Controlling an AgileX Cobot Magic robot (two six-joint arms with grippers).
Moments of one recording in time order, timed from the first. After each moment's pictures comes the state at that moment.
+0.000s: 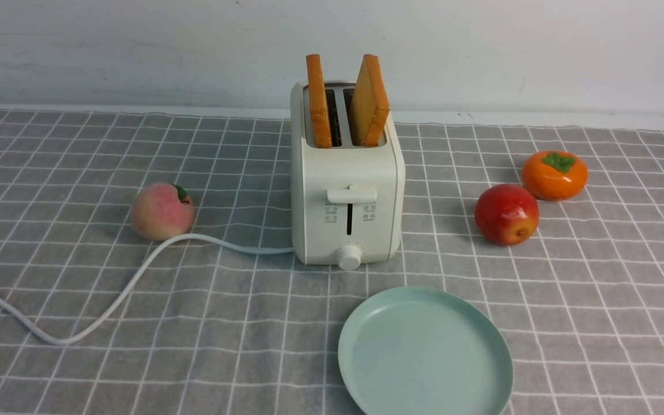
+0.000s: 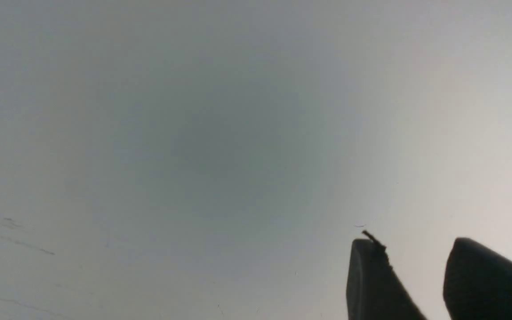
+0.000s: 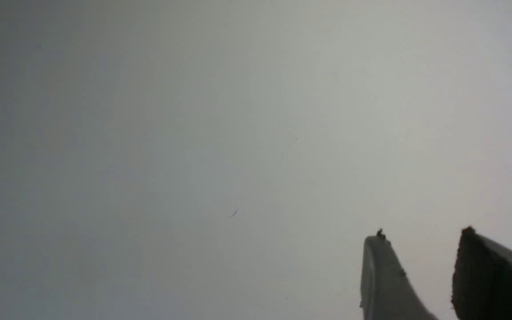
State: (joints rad) right arm 0.02 0.23 -0.51 0.00 -0.12 0.46; left arm -0.06 0.32 -0.47 -0.16 -0.26 -0.27
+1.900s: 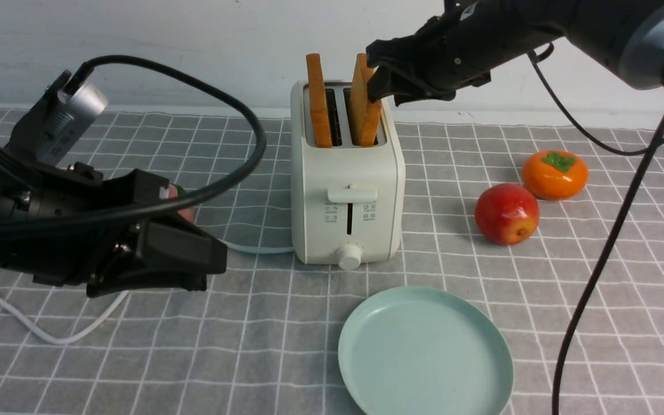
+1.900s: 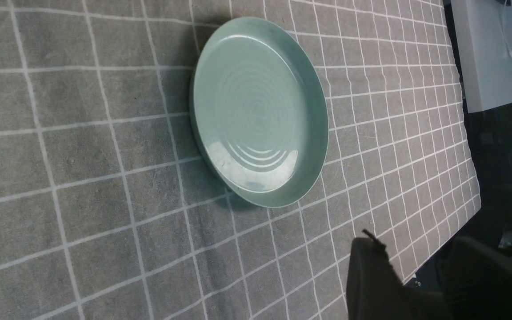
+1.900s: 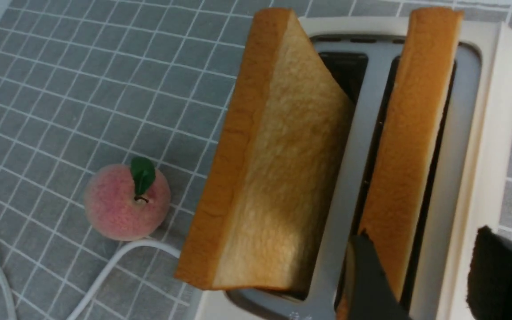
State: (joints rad) right arm 0.33 2.10 -2.11 0.46 0.82 -0.09; left arm -0.06 1.20 -0.96 -0.94 1.05 0.28
